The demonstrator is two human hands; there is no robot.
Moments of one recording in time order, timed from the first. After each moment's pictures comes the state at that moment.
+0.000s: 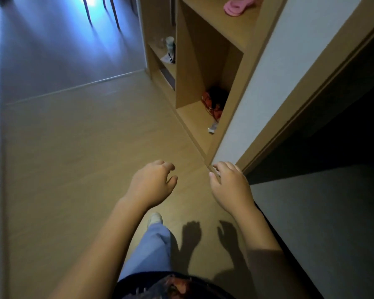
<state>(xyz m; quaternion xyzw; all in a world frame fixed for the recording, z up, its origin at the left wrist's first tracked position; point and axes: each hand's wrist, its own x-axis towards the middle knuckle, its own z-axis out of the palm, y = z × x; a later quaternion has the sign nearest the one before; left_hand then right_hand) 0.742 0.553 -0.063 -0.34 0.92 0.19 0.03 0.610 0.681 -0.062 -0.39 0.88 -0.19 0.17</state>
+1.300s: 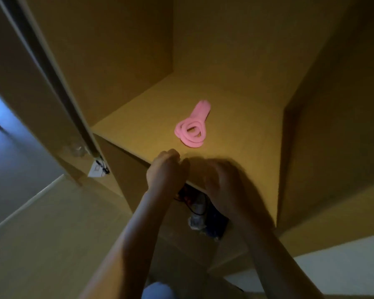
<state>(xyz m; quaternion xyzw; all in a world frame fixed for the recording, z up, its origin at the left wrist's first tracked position) 0.205 0.098 -0.005 -0.23 0.93 0.30 -0.04 0.197 0.241 -0.007 -0.18 0.93 -0.31 0.00</state>
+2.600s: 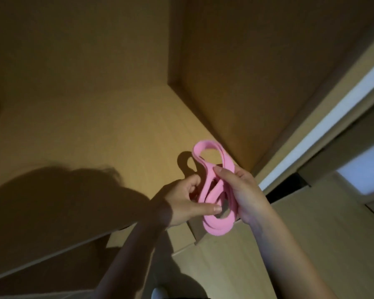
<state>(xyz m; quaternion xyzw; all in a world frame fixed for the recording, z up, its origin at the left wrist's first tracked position) 0.153 0.090 -0.018 0.32 0.70 0.49 0.41 0.236 0.219 0.004 0.30 0.56 -0.77 -0.09</state>
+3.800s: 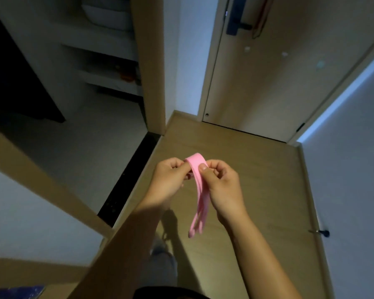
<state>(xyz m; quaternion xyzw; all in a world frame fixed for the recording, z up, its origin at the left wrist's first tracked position) 0.599 0.485 -0.009 0.39 0.62 0.43 0.52 0.710 0.472 -0.003 0.56 0.48 -0.50 -0.46</state>
